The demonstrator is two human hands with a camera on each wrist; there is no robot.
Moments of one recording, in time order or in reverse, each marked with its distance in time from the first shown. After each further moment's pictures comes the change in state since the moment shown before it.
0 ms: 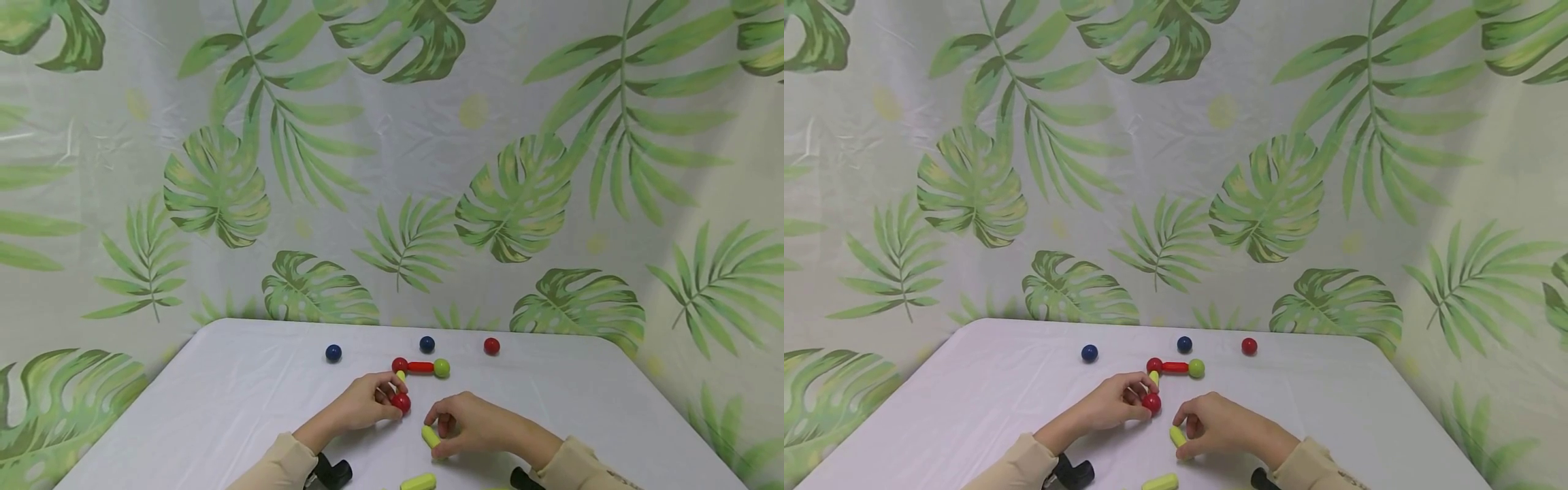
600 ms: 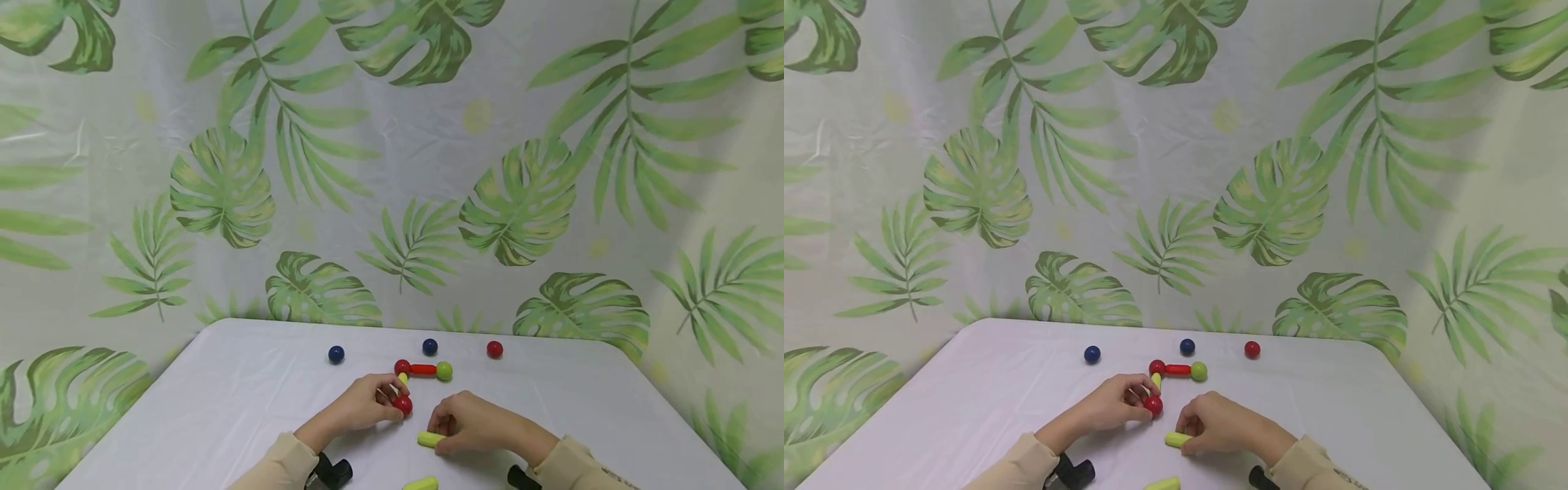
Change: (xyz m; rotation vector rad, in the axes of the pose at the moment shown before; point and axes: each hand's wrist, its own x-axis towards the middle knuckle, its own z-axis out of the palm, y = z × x) left_hand 0.001 -0.002 -0.004 -0.021 -0.007 0.000; right_hand 0.010 0.004 0.000 -0.018 -0.010 -0.010
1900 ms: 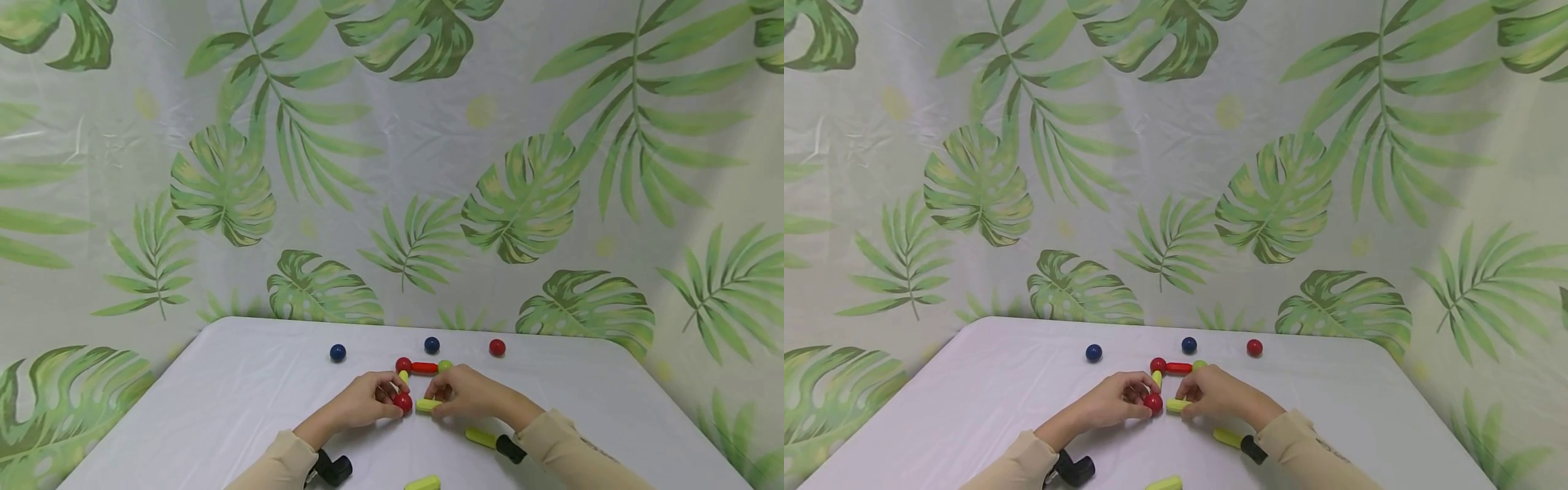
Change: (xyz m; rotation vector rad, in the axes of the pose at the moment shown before) left_hand 0.000 -0.002 -0.004 0.011 -0.013 -0.007; right_hand 0.028 0.007 -0.022 -0.046 0.096 0.000
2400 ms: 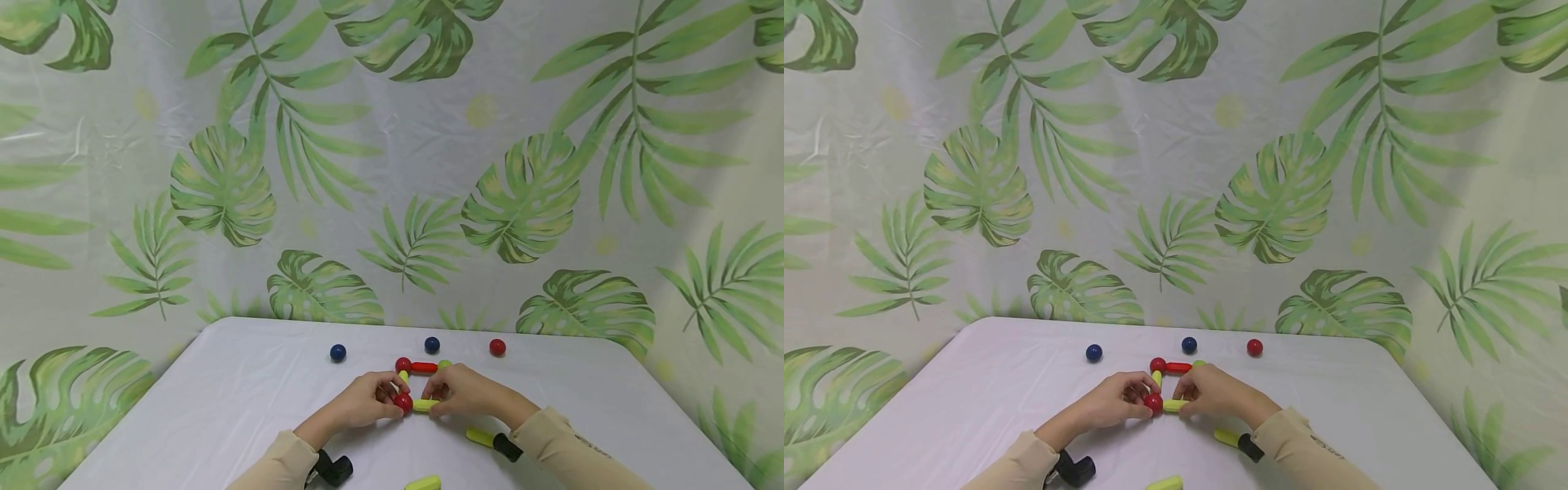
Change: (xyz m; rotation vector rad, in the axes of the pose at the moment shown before) left_hand 0.000 0.001 0.000 0.007 -0.002 -0.002; right_hand 0.008 0.004 0.002 0.006 -0.004 -0.003
